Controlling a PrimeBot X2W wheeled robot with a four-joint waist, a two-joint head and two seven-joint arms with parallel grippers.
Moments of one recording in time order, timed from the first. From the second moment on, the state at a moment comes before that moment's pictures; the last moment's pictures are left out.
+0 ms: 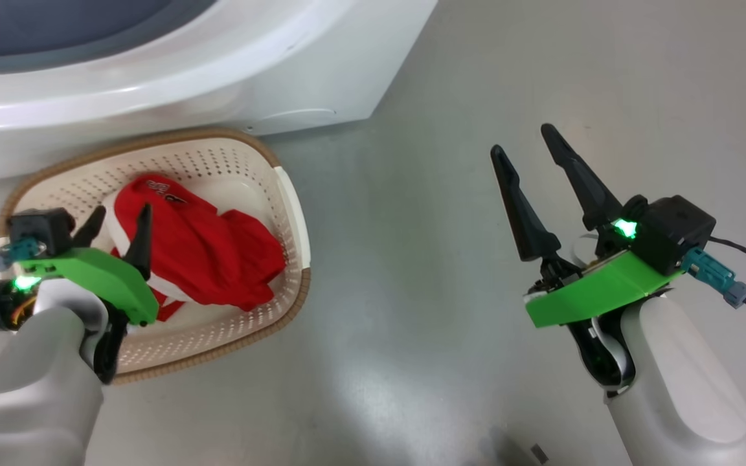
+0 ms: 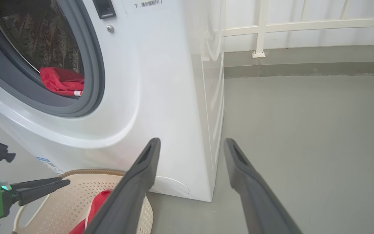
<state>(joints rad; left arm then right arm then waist) -0.86 0.26 -0.68 1.08 -0.81 -0.13 -0.25 -0.48 -0.12 0.23 0.17 0.34 0.13 -0.26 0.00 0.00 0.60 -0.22</state>
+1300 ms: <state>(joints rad) -0.24 0.13 0.00 0.38 -0.33 -0.13 -0.25 -0.19 -0.23 0.18 0.21 0.37 0.13 -0.26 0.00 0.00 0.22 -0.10</state>
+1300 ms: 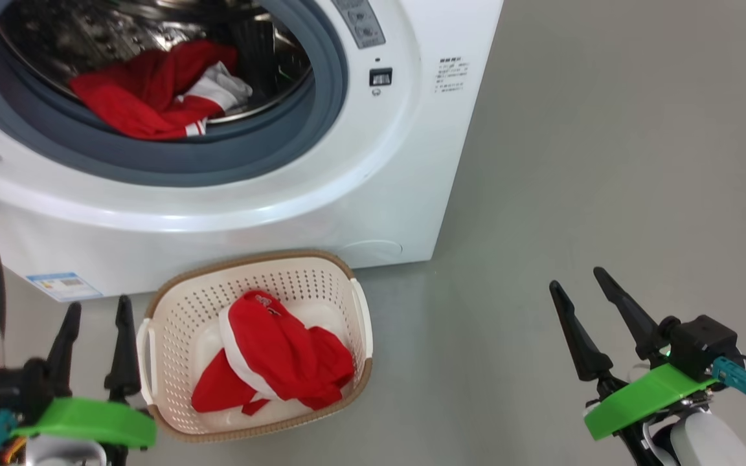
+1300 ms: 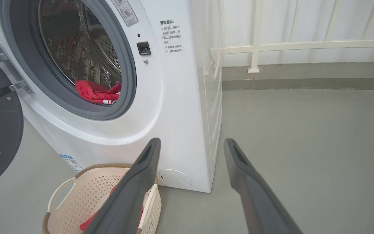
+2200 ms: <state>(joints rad) 0.00 0.07 0.08 0.17 -0.28 -0.13 -0.25 -0.12 -0.25 0.16 0.20 0.38 0.13 -0.26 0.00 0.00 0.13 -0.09</state>
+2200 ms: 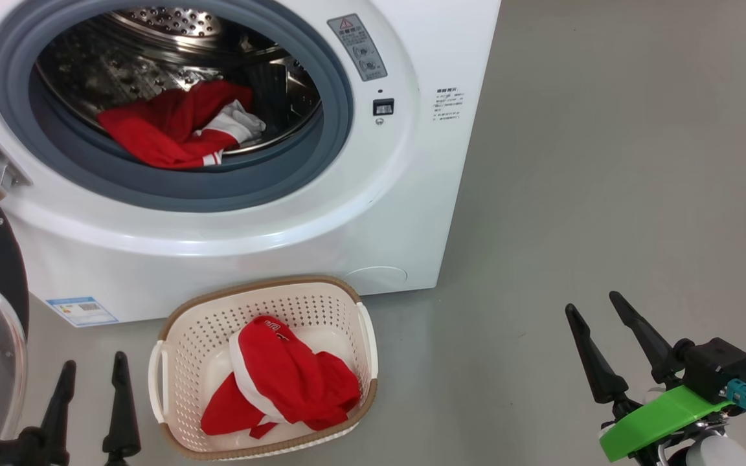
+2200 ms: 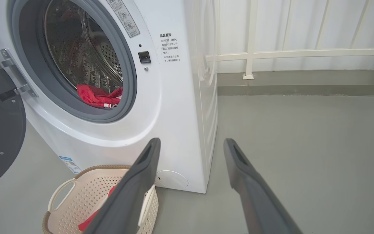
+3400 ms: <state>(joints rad) -1.03 0.17 -0.25 0.80 -0.17 -0.13 0.14 -0.32 -0.19 0.19 0.17 0.35 0.13 -0.26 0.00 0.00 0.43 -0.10</state>
